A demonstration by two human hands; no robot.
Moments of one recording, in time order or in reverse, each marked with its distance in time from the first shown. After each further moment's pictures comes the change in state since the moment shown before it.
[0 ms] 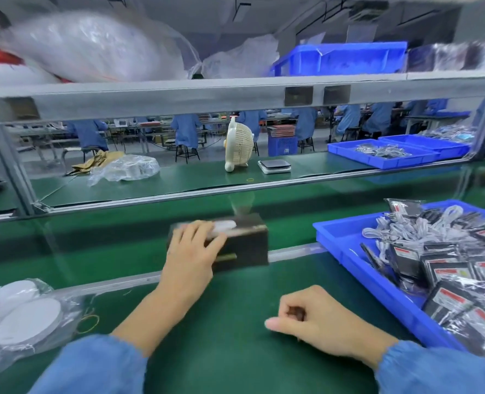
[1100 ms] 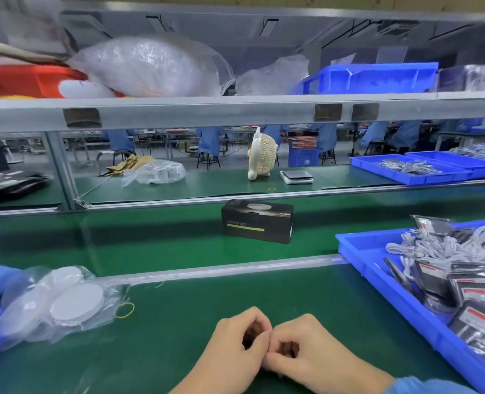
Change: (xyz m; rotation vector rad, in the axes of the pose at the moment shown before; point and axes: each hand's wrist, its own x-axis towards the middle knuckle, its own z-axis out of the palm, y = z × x) left_hand -0.081 0.071 -0.043 -0.979 -0.354 -0.460; right_hand -0.002 -0.027 0.048 0.108 -0.026 -0.230
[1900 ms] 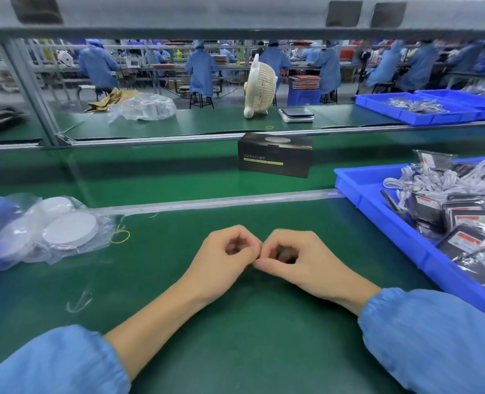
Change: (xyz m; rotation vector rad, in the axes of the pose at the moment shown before) left_hand 0.004 -0.006 -0.005 -0.256 0.048 -0.055; right_hand -0.003 -0.004 -0.001 0.174 0.104 0.078
